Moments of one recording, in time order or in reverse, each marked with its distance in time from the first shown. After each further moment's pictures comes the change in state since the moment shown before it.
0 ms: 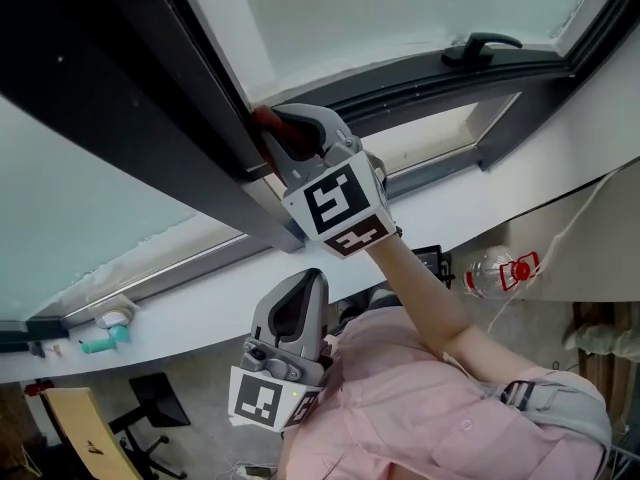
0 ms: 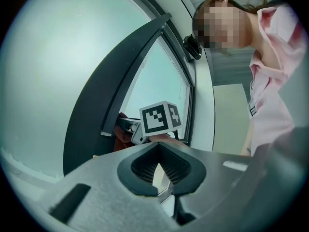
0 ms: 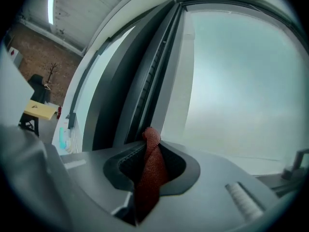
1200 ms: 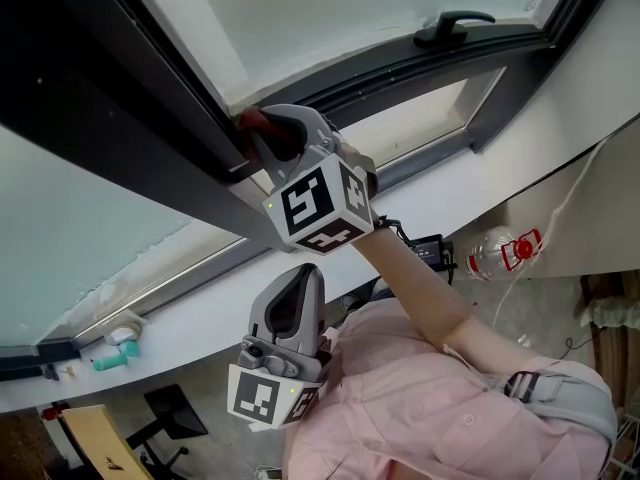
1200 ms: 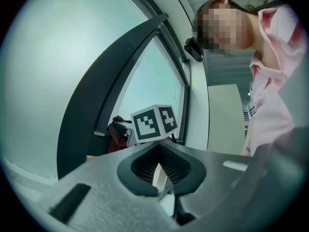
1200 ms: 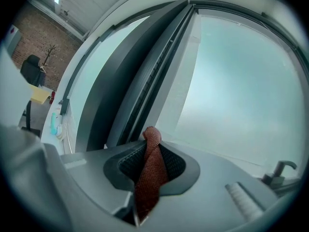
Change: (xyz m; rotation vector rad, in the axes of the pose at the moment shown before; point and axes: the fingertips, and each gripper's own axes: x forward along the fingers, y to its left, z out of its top) left arm -0.003 -0.010 0.000 0.013 0.004 -0.060; right arm -0.010 -0.007 -0.014 -0.117 0.071 -0.119
